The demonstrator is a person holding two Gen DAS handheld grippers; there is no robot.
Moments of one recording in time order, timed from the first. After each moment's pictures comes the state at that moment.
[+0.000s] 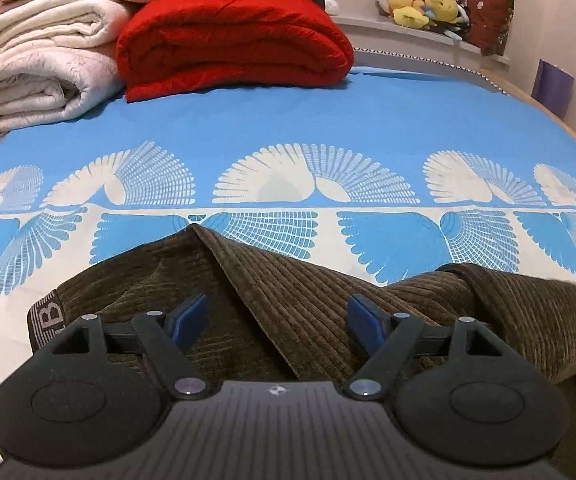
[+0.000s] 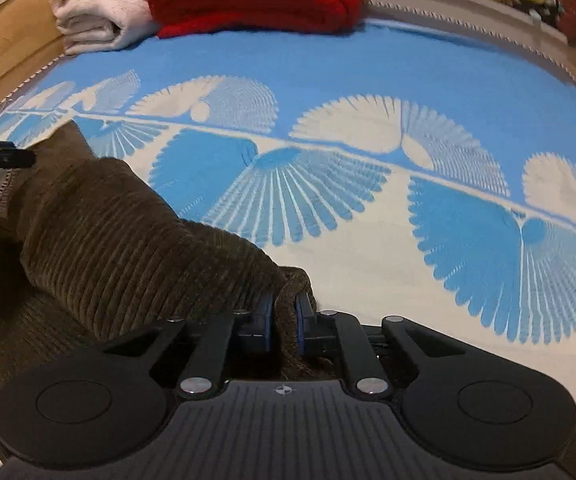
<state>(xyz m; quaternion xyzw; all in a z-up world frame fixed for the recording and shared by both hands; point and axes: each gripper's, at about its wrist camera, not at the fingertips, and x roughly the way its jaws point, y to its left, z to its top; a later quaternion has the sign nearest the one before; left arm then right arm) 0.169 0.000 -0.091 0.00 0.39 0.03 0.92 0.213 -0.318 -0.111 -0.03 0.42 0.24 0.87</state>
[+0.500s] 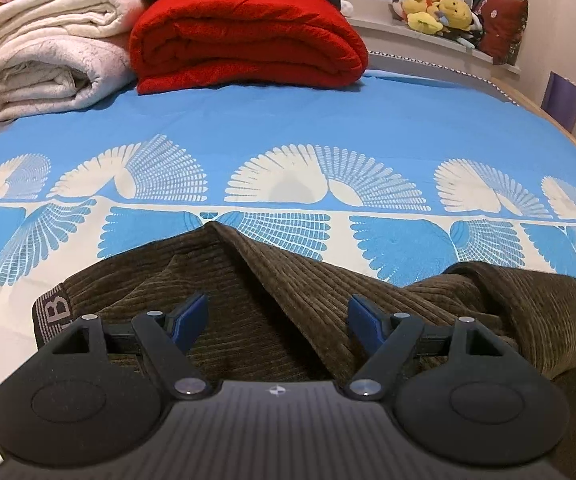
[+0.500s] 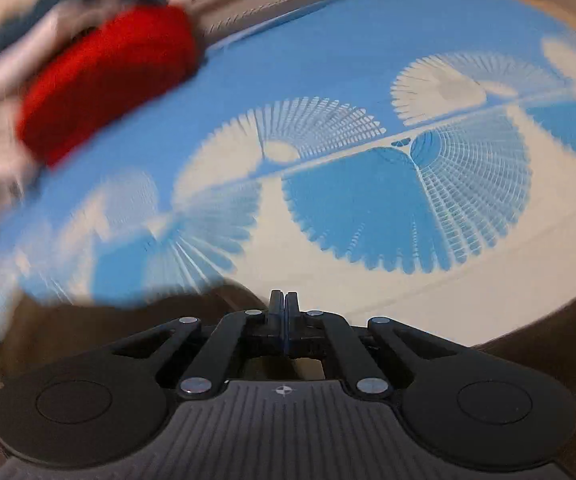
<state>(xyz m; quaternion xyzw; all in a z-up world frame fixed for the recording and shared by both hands) 0.171 0.013 -0.088 -0.03 0.39 0.04 0.92 0.231 -0.387 -0.122 0.15 0.44 0.07 0.88</state>
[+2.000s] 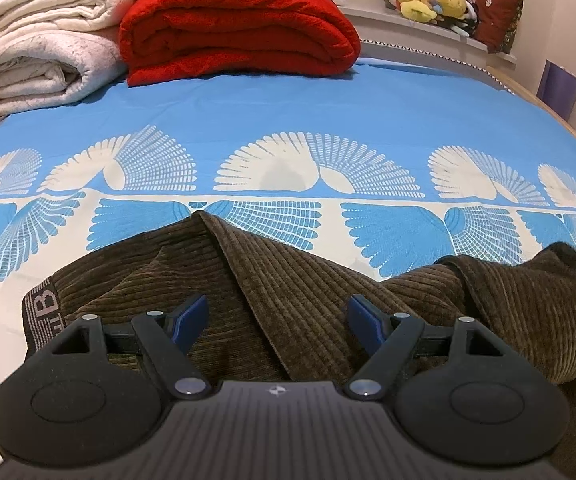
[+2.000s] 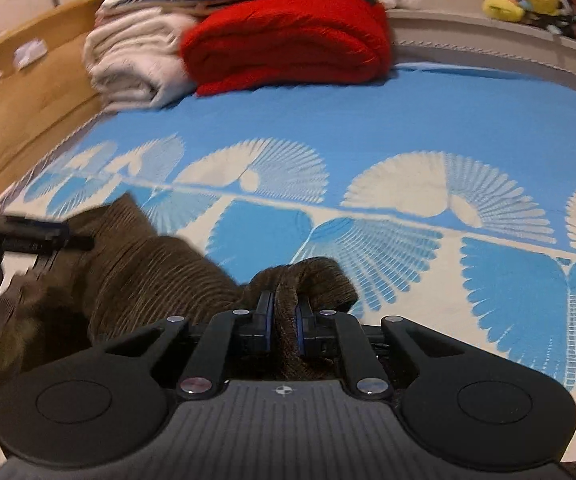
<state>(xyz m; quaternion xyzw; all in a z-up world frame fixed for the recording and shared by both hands) 0.173 0.006 -0.095 -0.02 0.41 0.03 0.91 0.227 -0.293 -0.093 0.02 0.39 0.31 0.86</state>
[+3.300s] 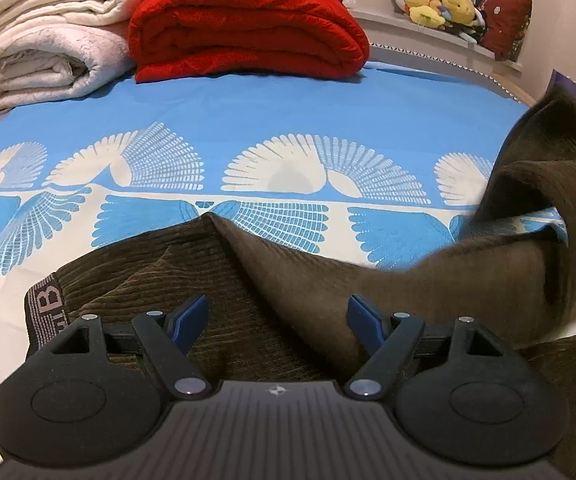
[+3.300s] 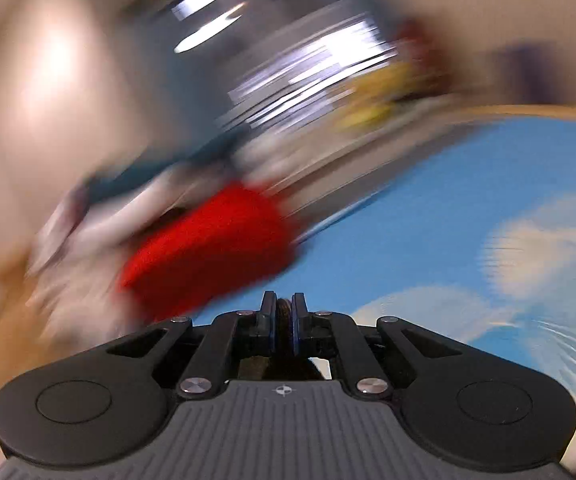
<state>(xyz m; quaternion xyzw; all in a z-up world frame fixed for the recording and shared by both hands) 0.173 0.012 -0.093 -0.04 0.41 0.04 0.91 0.218 -0.384 -0.056 0.30 0.18 0.00 0.94</state>
